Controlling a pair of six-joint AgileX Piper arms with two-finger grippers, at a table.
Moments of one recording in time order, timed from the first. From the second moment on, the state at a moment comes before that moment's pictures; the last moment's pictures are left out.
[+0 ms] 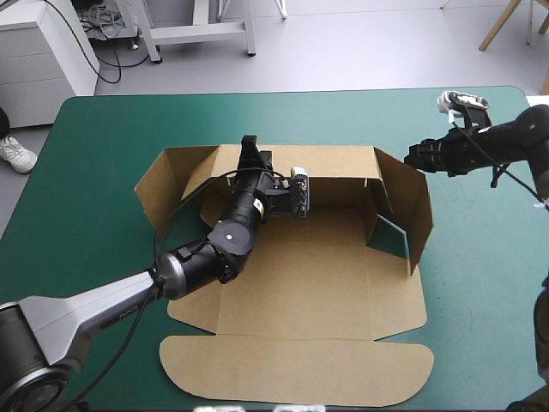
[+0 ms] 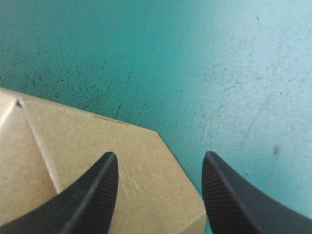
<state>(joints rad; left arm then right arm) -0.88 1.62 -1.12 1.68 0.59 -0.50 -0.16 1.66 -1.49 0.64 1.07 -0.49</state>
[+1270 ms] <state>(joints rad) -0.88 1.62 -1.12 1.68 0.59 -0.50 0.11 1.31 -0.90 0.85 0.64 -1.11</state>
